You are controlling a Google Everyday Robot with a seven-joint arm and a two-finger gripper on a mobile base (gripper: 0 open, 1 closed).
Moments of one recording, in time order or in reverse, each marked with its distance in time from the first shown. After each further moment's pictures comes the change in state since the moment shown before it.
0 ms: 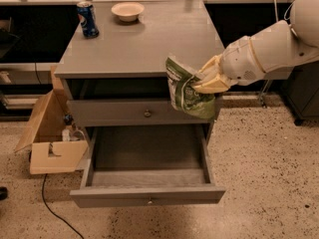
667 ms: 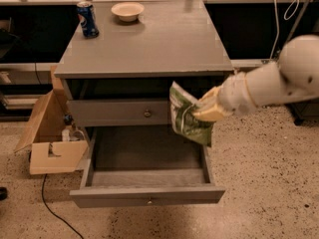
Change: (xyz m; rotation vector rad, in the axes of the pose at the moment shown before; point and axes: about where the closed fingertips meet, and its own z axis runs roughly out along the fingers) arm 0.055 0.033 0.043 -0.018 -0.014 0.119
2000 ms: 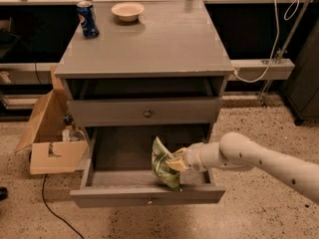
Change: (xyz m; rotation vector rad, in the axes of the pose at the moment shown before) arm 0.171 0.035 0.233 0.026 -0.082 0.336
